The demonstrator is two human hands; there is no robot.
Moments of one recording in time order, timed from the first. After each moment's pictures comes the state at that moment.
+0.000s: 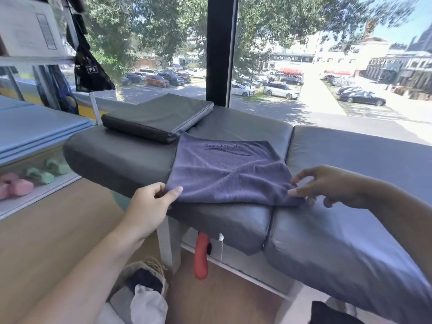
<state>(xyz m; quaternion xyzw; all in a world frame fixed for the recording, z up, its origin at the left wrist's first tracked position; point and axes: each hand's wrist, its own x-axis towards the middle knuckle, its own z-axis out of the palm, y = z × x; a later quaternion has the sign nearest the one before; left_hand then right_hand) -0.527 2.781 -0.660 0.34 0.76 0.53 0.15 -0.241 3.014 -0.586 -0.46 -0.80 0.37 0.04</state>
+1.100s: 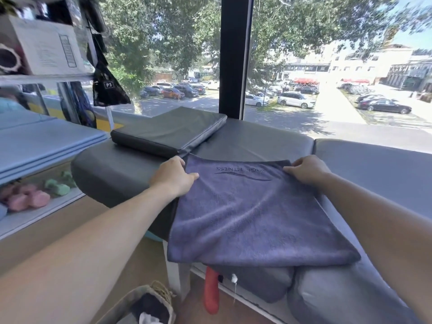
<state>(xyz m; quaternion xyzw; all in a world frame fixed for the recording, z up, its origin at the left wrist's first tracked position) -0.616 2.907 -0.637 0.34 0.88 0.32 0.02 -0.358 3.133 -0.624 -0.53 -0.79 0.23 0.20</state>
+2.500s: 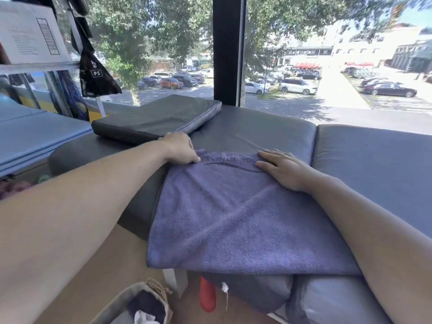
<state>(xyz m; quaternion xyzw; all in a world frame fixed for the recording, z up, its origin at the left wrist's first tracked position) -0.634 2.973 -0.594 0.47 0.88 0.07 0.03 -0.388 3.137 -0.654 -0.32 -0.93 0.12 0.11</state>
